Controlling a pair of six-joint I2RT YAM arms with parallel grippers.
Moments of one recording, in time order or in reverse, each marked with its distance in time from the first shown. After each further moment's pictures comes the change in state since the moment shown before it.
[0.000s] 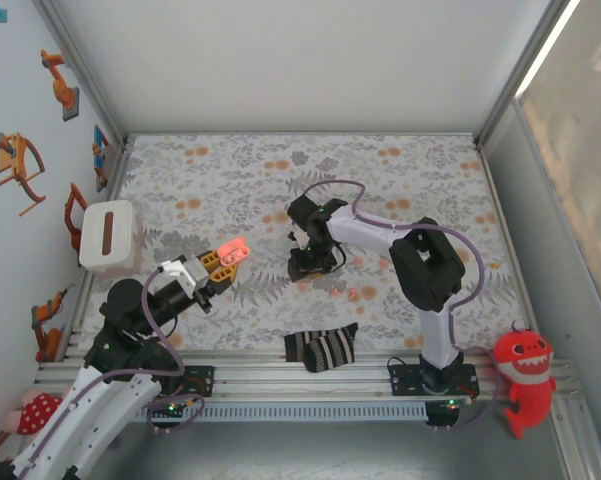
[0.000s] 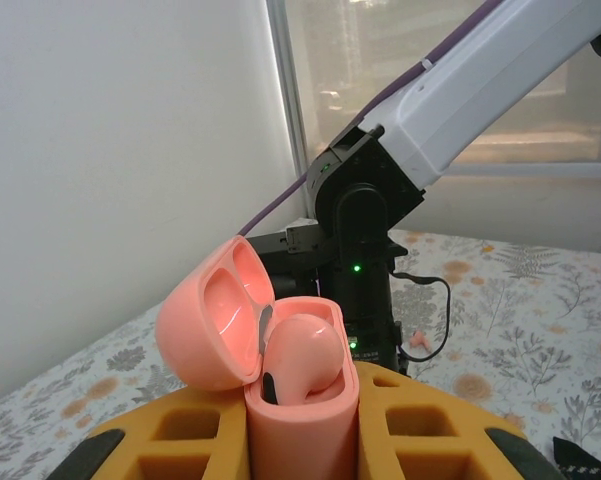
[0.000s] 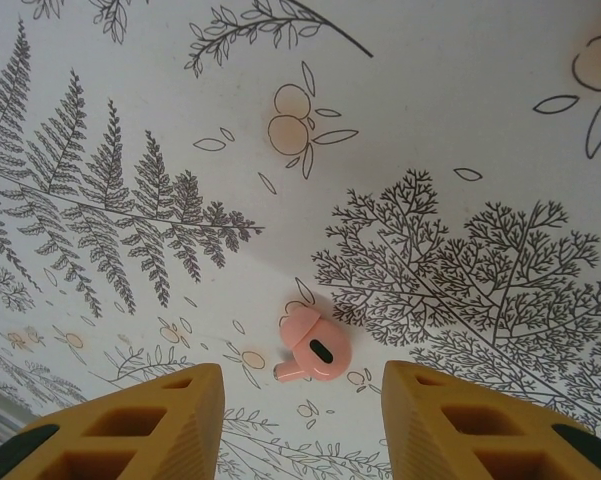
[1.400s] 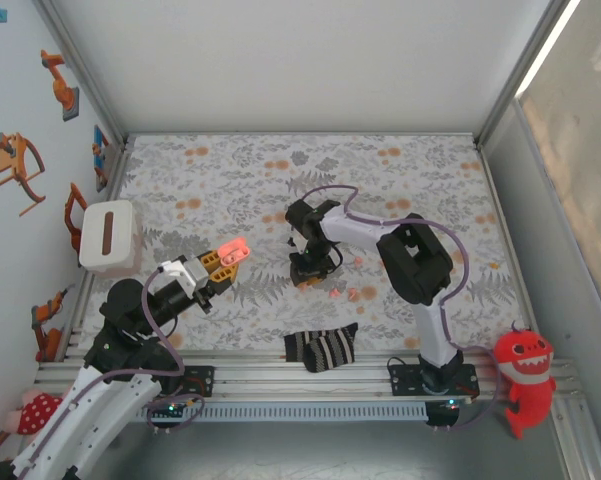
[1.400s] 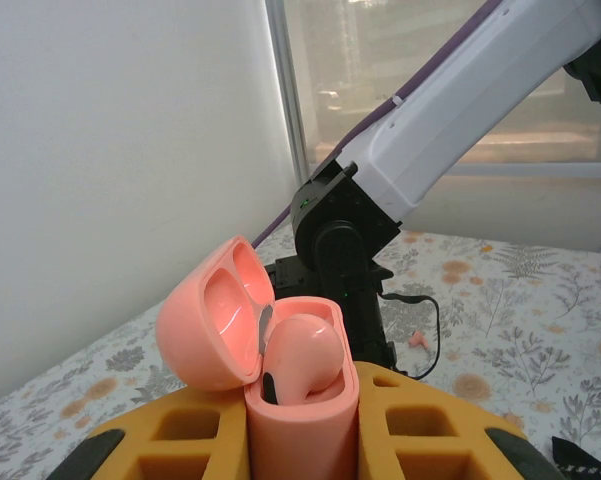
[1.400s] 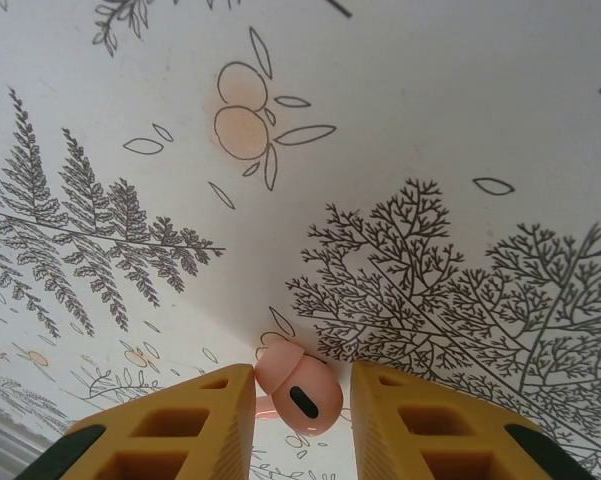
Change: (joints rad) left arm 0.000 0.000 0.000 0.000 0.000 0.000; right arm 0.000 0.090 0.042 -0.045 -0.031 0.000
